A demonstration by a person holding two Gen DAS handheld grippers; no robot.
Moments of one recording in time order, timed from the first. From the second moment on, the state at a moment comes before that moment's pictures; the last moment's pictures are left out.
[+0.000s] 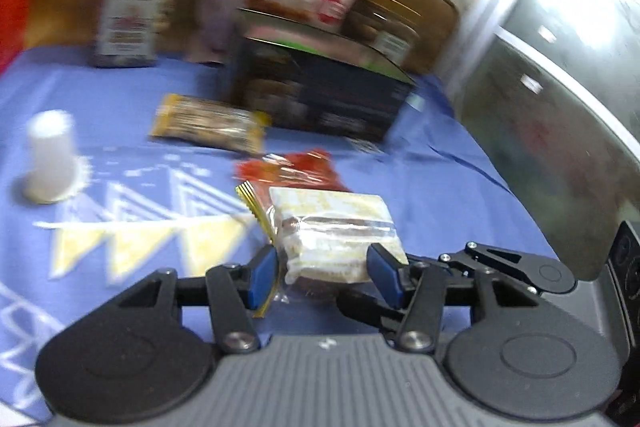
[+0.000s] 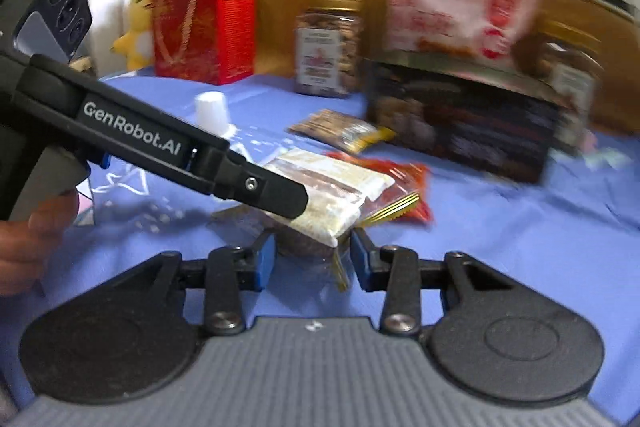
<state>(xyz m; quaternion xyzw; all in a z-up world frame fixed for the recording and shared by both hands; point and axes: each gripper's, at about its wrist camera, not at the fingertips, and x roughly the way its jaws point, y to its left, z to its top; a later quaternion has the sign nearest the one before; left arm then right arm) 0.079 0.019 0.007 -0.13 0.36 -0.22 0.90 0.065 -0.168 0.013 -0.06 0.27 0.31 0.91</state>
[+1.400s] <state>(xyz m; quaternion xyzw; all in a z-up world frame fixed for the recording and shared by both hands) 0.193 -0.058 0.097 -0.04 0.26 -0.24 0.94 0.155 -0.236 0.066 -0.04 0.15 0.25 0.96</state>
